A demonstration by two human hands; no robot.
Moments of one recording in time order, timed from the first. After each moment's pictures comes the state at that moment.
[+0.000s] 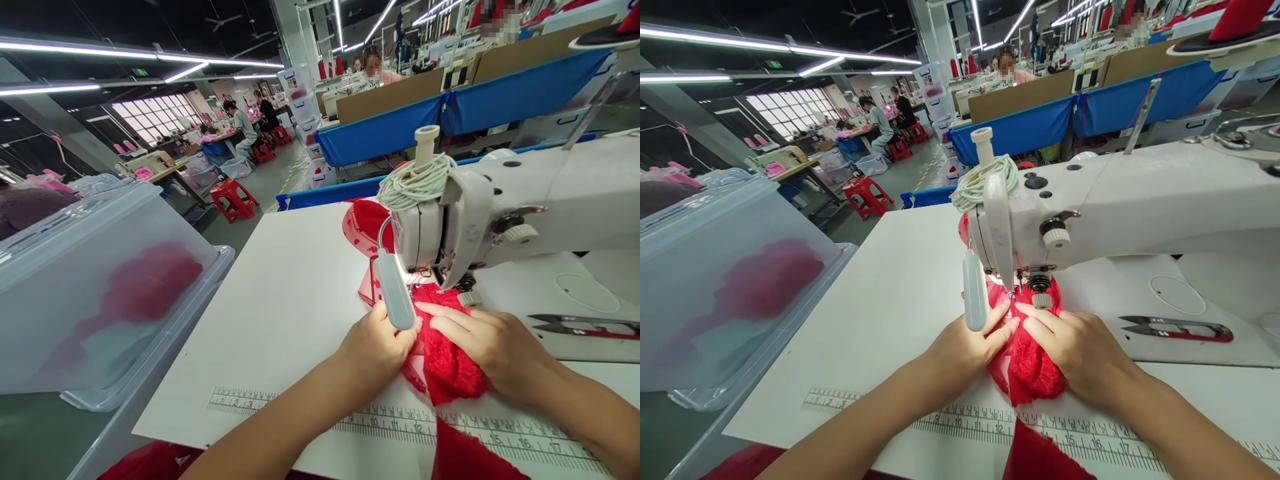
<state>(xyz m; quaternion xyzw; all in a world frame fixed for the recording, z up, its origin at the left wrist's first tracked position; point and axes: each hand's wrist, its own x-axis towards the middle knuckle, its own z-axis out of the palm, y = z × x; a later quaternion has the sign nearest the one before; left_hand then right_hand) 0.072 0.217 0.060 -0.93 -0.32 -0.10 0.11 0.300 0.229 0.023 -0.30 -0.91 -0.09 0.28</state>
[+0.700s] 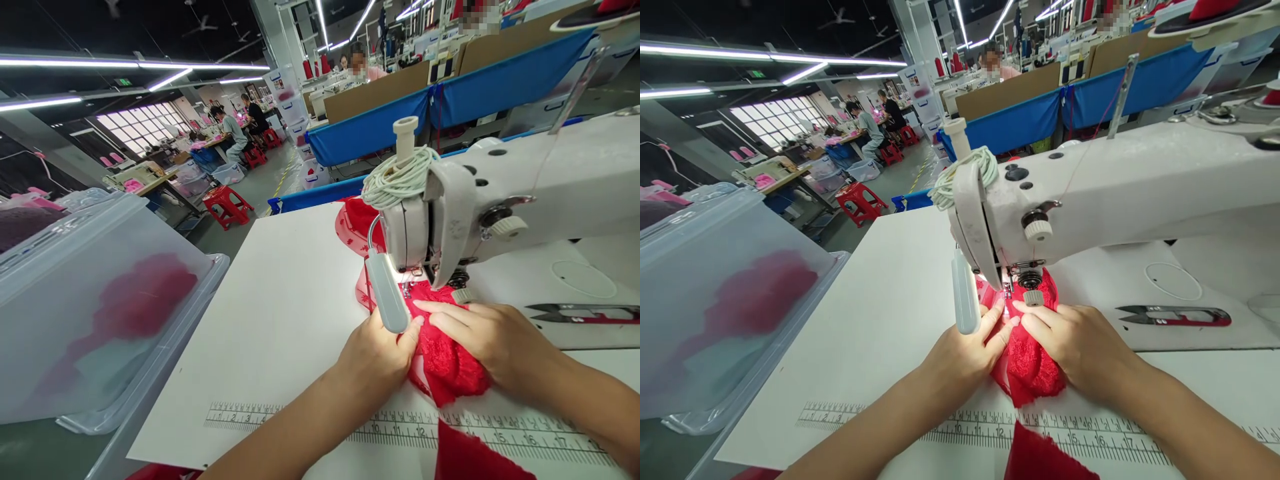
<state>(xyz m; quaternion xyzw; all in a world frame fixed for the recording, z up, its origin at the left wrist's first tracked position) 0.072 0.214 0.046 -0.92 -0.33 -0.12 0.17 0.303 0.226 0.017 -0.34 -0.90 -0.06 0.25</state>
